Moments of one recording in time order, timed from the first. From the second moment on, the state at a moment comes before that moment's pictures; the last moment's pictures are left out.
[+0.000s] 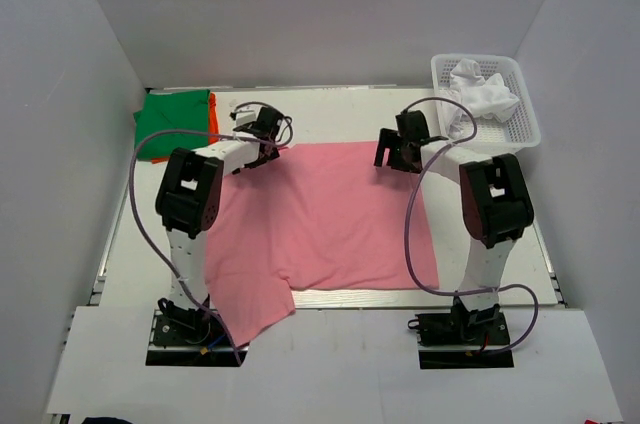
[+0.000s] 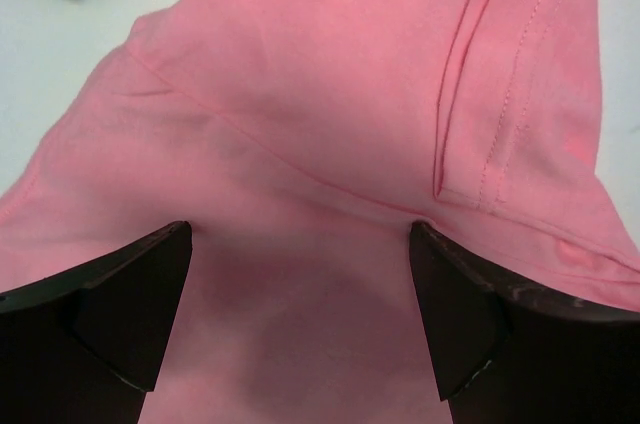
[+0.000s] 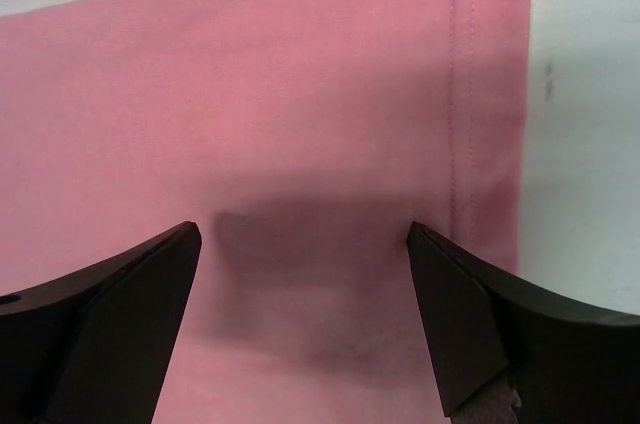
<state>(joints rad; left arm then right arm) -0.36 2.05 1.40 -0.47 -0.63 -0.68 0.31 1.90 1.18 -0.19 0.03 0.37</state>
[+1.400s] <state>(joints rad) -0.41 1.08 0.67 -0.79 0.02 -0.78 0.29 1.15 0.68 -0.20 0.14 0.49</state>
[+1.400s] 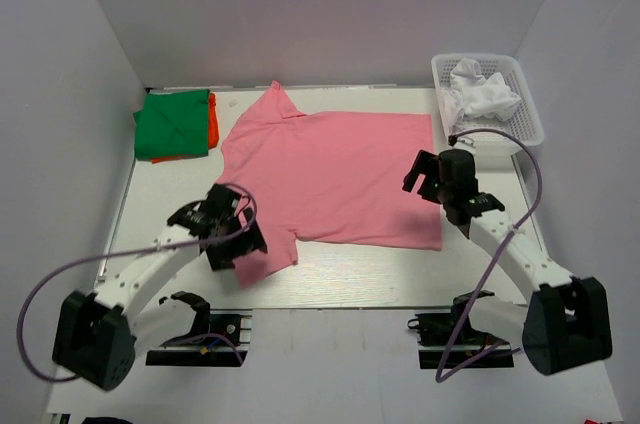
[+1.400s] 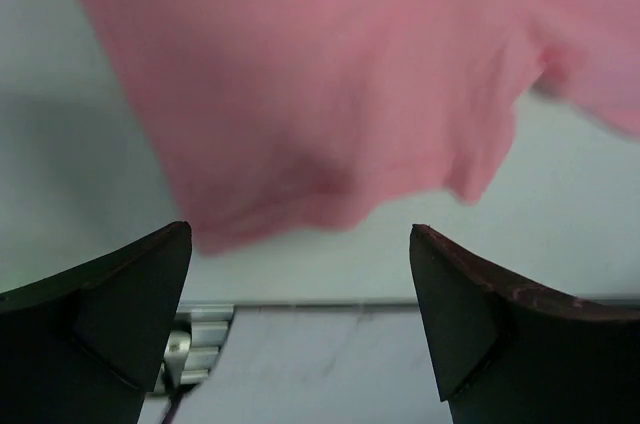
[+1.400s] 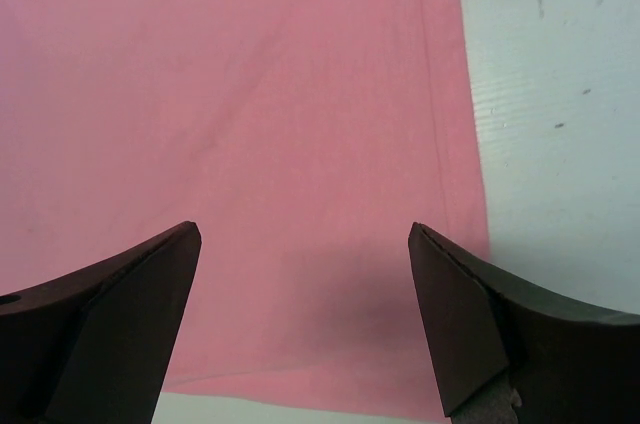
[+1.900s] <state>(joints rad) -0.42 0.98 0.54 -0.92 0.05 -1.01 0.28 1.09 0.62 -0.25 0.19 0.52</state>
